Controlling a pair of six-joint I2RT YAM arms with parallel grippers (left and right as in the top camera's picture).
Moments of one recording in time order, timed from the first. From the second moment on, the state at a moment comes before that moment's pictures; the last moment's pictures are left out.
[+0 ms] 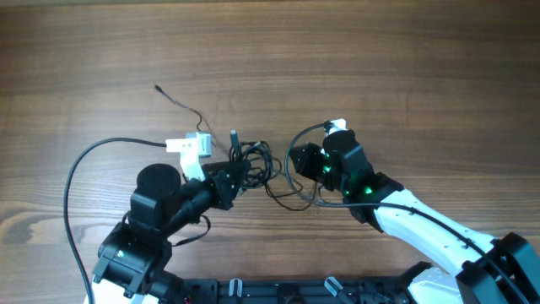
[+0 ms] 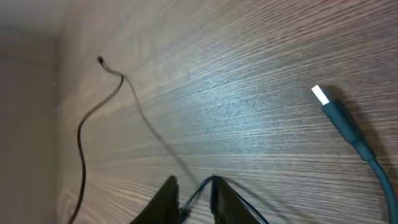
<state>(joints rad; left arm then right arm) -0.41 0.68 0.59 -0.35 0.39 -0.74 0.59 1.40 0.56 0.15 -0.17 0.96</state>
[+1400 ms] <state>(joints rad) -0.40 0.68 0.59 -0.39 0.41 -0.72 0.28 1.30 0.56 -0.08 -0.04 0.78</state>
